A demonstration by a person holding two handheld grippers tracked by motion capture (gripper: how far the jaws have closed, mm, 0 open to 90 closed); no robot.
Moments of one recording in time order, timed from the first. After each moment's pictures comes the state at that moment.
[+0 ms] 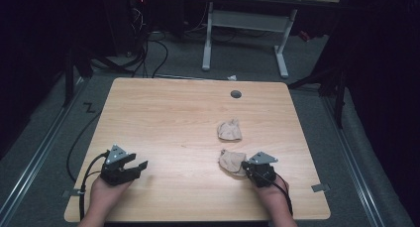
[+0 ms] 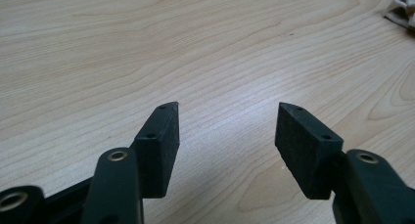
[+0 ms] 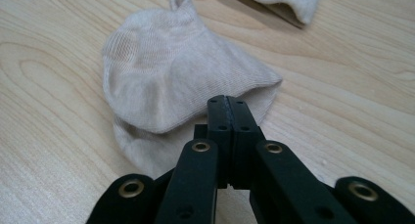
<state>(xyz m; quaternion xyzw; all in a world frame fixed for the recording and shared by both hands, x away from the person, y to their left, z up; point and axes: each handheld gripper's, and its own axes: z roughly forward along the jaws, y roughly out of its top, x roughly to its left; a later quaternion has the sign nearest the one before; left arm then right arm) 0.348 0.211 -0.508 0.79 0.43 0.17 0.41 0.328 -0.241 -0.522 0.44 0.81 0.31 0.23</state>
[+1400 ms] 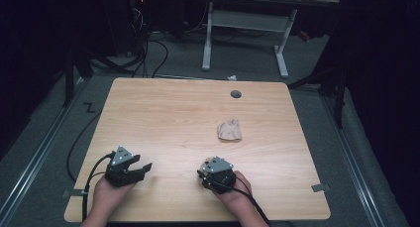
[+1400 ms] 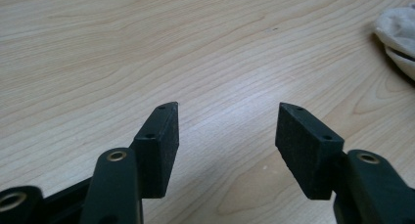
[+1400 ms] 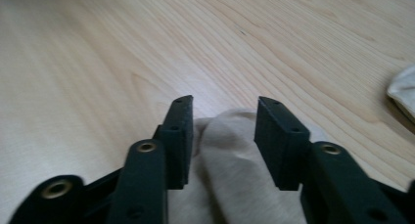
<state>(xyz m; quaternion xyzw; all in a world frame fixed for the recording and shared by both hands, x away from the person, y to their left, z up) 0.344 0.197 -0.509 0.80 0.41 0.16 0.40 0.318 -0.121 -0.508 0.33 0.85 0.34 0.23</state>
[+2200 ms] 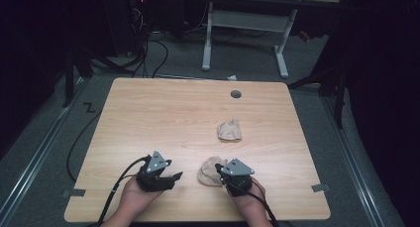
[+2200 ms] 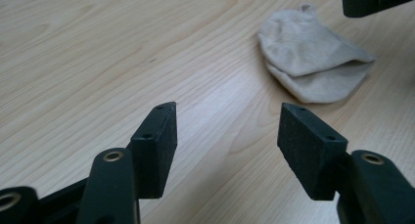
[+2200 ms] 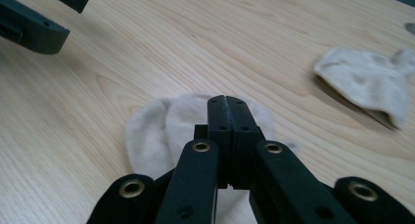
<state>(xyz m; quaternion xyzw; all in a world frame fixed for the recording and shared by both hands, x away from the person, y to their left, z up) 0.331 0.106 -0.502 0.85 0.31 0.13 0.41 0.298 -0.164 -0.498 0.38 0.81 0.37 0.26</state>
